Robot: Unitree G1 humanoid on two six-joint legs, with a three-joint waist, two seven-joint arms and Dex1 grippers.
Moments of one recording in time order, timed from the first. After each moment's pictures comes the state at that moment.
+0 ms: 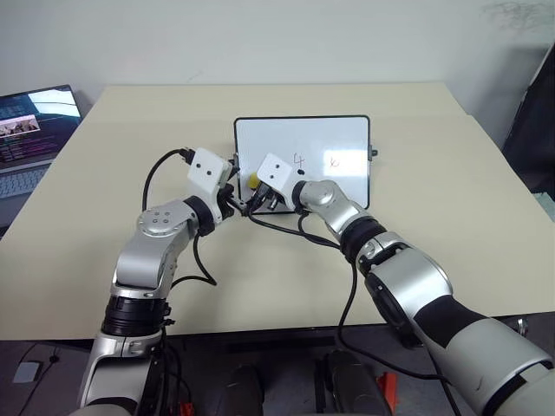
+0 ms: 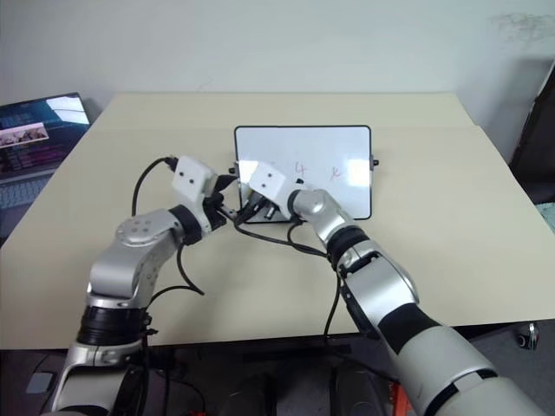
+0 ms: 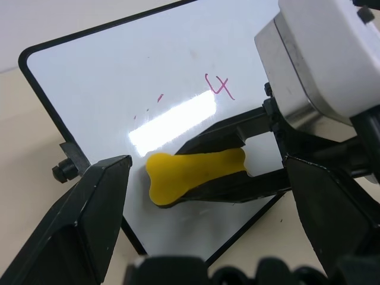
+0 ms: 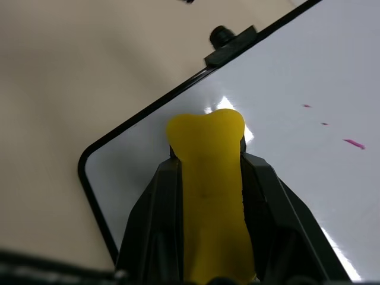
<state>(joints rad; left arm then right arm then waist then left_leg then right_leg) -0.52 0.48 0.02 -0.11 -0.24 0.56 -0.57 -1.26 0.06 0.24 1.30 -0.27 -0.16 0.43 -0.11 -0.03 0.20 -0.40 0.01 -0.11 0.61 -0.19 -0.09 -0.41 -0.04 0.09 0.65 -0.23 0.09</state>
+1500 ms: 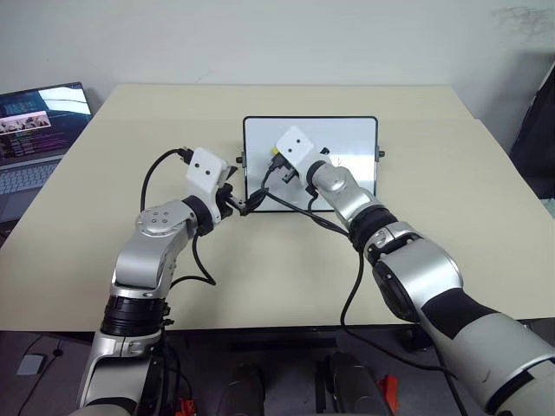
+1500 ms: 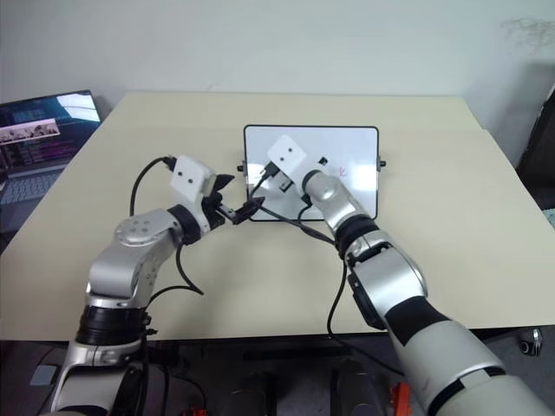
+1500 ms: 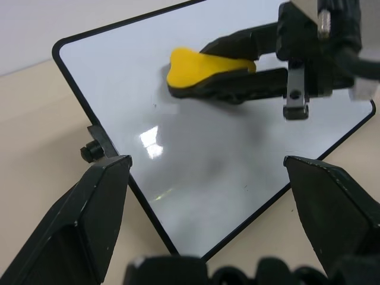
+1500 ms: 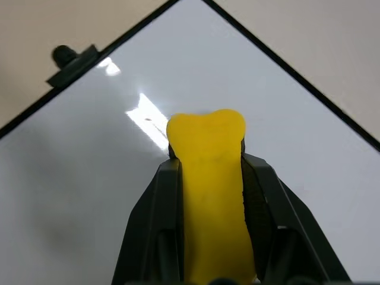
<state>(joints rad) -0.52 0.48 0.03 -0.10 -0.24 0.56 -0.56 -1.31 0.01 0.17 1.29 -0.27 -0.11 0.17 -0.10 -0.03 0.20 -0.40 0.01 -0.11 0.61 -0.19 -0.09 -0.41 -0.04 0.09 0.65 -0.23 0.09</state>
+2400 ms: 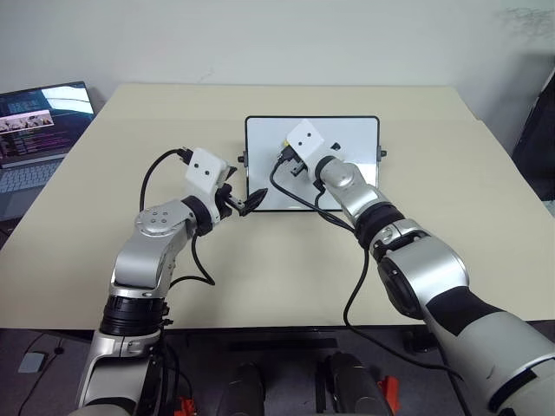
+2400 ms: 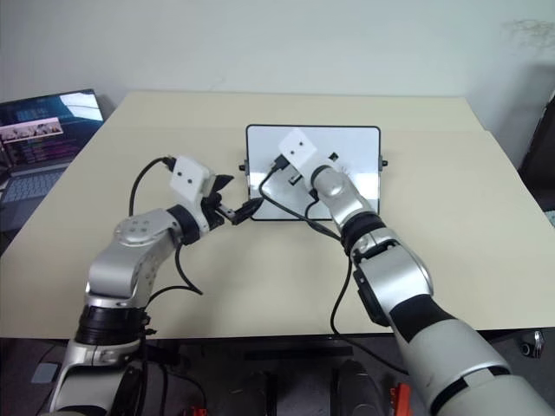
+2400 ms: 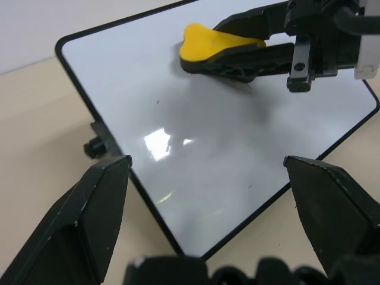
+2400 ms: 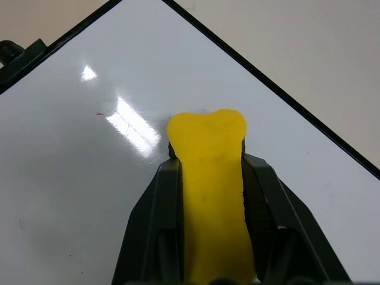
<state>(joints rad) -0.52 0.49 0.03 -0.10 -0.24 0.56 -0.56 -1.31 0.00 0.15 1.29 -0.27 -0.10 0.14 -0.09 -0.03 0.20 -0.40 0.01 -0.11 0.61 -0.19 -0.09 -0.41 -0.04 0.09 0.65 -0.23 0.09</state>
